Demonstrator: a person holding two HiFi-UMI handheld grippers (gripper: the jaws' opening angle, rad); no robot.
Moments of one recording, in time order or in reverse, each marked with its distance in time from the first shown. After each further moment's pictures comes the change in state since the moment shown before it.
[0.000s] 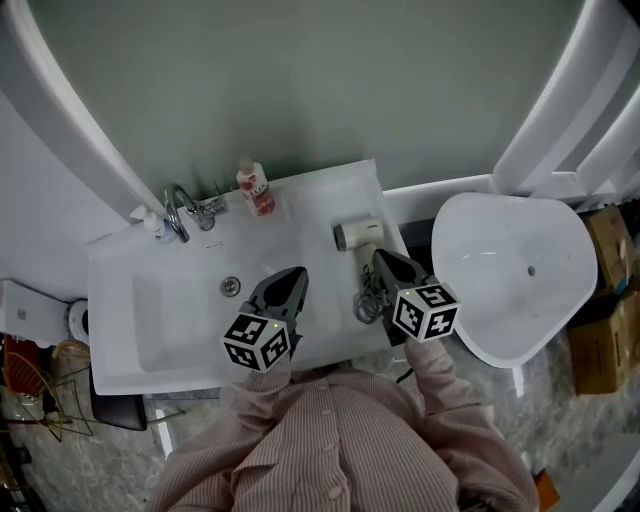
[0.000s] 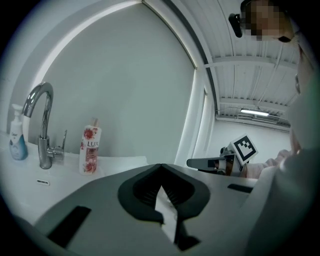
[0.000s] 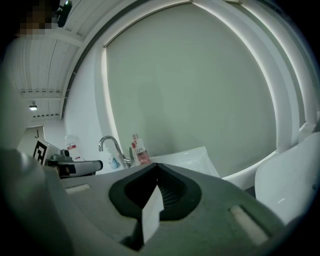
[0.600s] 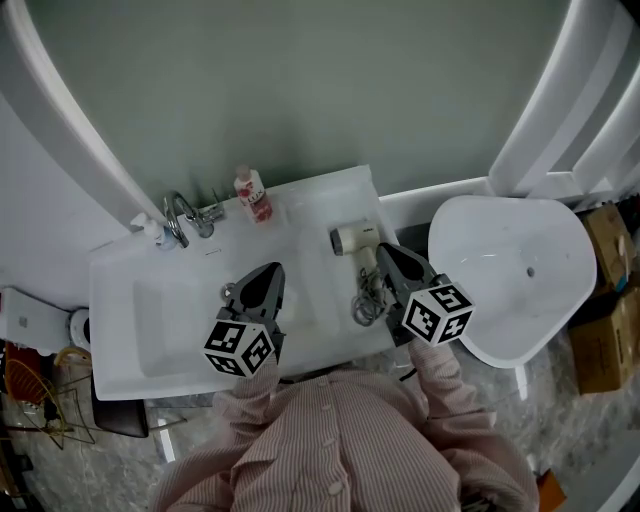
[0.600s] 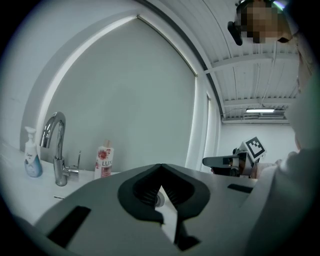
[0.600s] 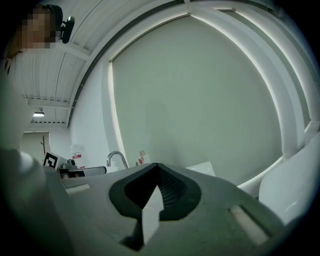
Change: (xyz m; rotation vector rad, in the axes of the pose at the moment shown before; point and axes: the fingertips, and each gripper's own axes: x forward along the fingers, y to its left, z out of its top) left arm -0.029 0.015 0.043 0.046 -0.114 0.098; right arm -0.027 0.015 0.049 0.006 -0.135 0.064
